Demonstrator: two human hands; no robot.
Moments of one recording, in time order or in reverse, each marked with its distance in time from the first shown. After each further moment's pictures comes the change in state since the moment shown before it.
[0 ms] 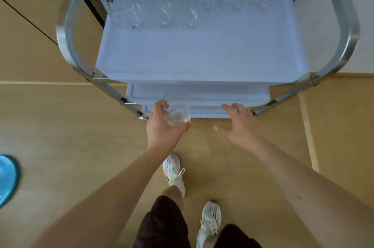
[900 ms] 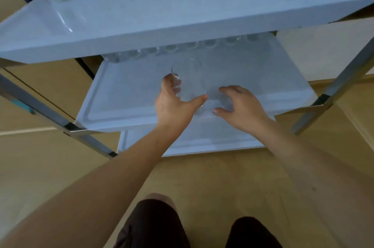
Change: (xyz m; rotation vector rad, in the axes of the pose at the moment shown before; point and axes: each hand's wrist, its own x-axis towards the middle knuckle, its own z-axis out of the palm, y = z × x) left_hand 0.174 -0.108 0.216 -0.122 0.126 0.417; right_hand 0.222 0.109 0.160 0.118 0.409 -0.201
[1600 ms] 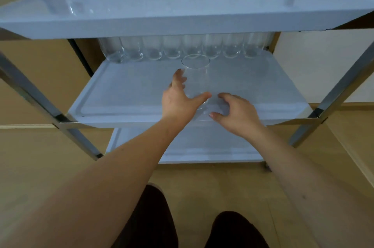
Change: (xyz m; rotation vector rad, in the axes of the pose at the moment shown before) left_hand 0.015 -0.015 0.027 0.038 0.003 0.108; right_hand 0.006 0.005 0.015 0.006 0.059 0.020
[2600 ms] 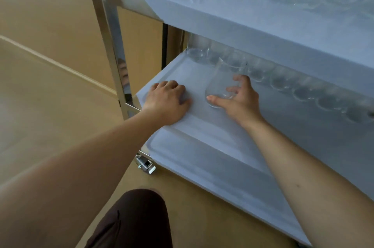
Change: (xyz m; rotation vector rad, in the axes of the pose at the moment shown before) left_hand 0.066 -0.153 -0.169 0.786 -0.108 -0.084; right_hand 0.137 -0.178 0.092 0.453 -0.037 -0.142
